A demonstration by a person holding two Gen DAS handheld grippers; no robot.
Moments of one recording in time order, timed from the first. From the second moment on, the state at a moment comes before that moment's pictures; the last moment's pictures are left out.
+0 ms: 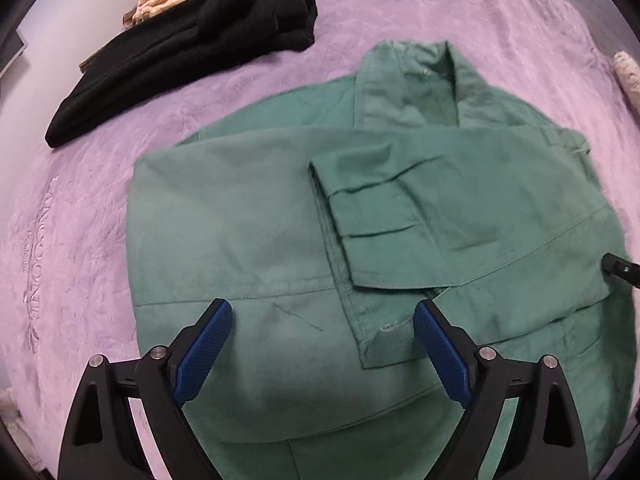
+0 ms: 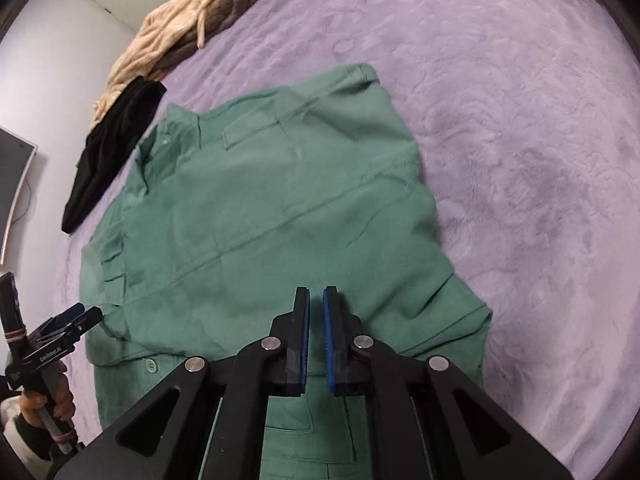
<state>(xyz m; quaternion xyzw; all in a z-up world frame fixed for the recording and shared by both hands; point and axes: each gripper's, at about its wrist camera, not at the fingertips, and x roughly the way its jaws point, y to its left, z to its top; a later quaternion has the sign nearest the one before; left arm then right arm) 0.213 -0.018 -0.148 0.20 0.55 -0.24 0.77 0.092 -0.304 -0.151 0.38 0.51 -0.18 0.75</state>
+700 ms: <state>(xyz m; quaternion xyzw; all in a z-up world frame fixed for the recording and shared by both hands) 0.136 0.065 -0.117 0.16 0.63 -0.18 0.74 0.000 -0.264 -0.110 0.47 0.50 -0.17 0.71</state>
